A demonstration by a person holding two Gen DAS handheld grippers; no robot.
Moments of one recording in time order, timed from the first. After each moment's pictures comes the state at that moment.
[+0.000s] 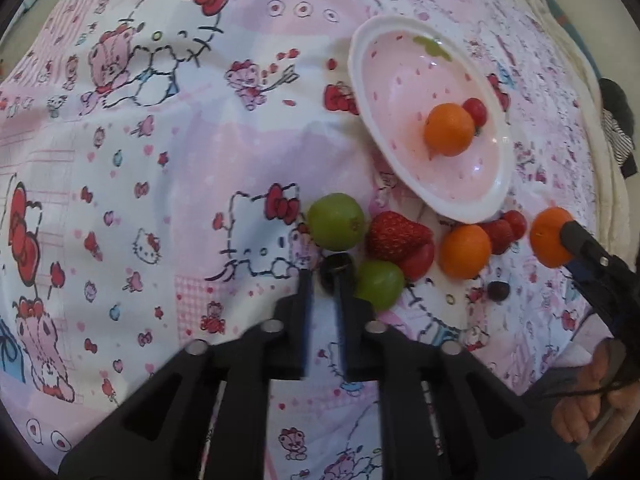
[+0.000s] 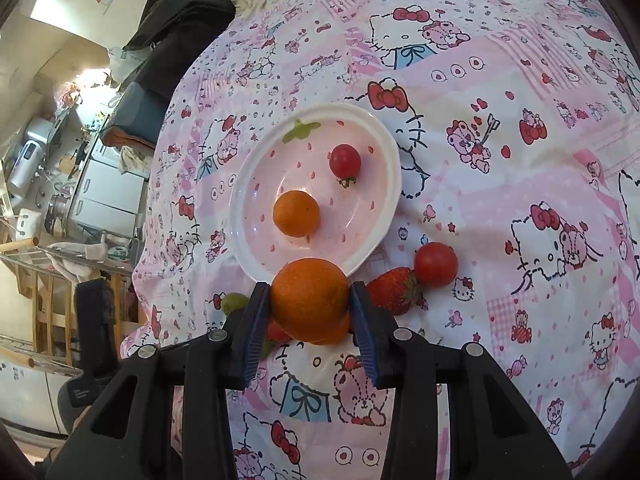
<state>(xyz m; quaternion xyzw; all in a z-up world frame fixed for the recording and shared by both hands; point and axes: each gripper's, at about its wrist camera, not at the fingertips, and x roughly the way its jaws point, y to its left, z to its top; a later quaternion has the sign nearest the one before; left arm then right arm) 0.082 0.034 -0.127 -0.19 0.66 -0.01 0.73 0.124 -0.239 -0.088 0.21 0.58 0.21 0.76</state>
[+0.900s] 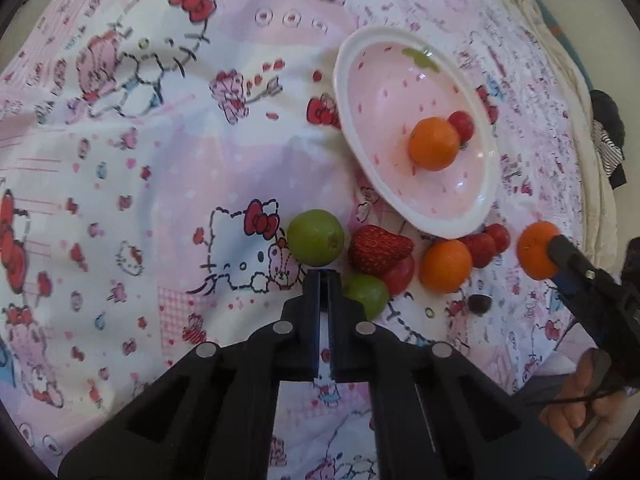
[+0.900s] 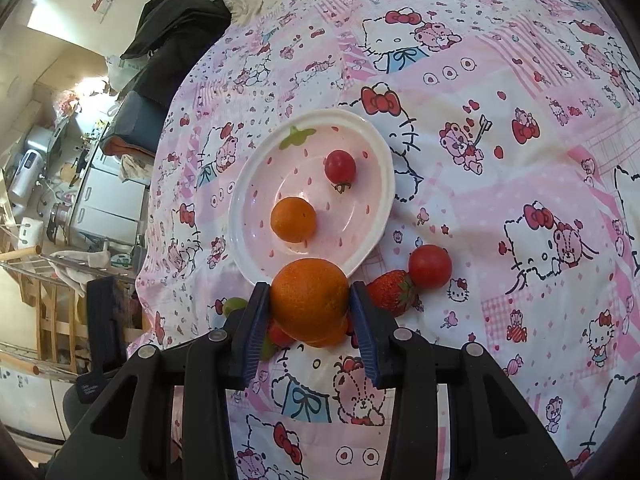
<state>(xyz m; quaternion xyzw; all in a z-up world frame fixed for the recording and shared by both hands) 0.087 0.033 -0.117 -0.21 0.65 -0.03 0.73 0.126 -0.247 -0.088 0.23 0.58 0.20 0.76</state>
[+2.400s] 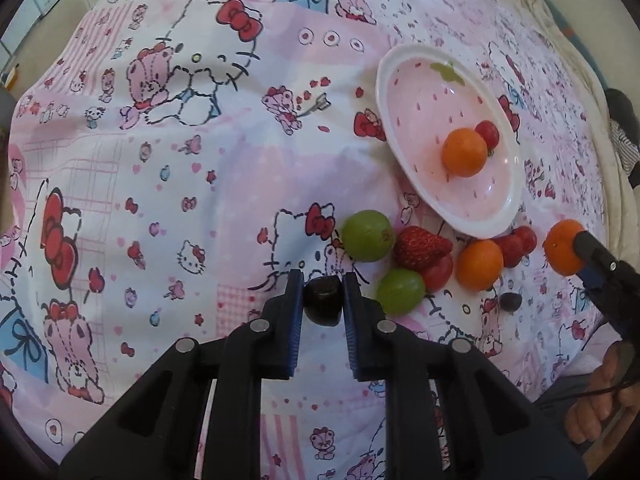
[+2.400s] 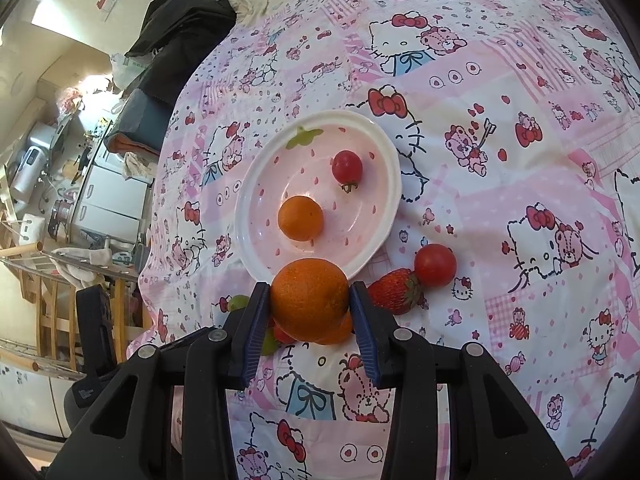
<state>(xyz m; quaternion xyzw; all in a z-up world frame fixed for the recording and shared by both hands) 0.074 0.047 -0.116 -0.17 0.64 0.01 0.75 0.122 -0.242 -0.084 0.22 0.57 0.21 0.76</state>
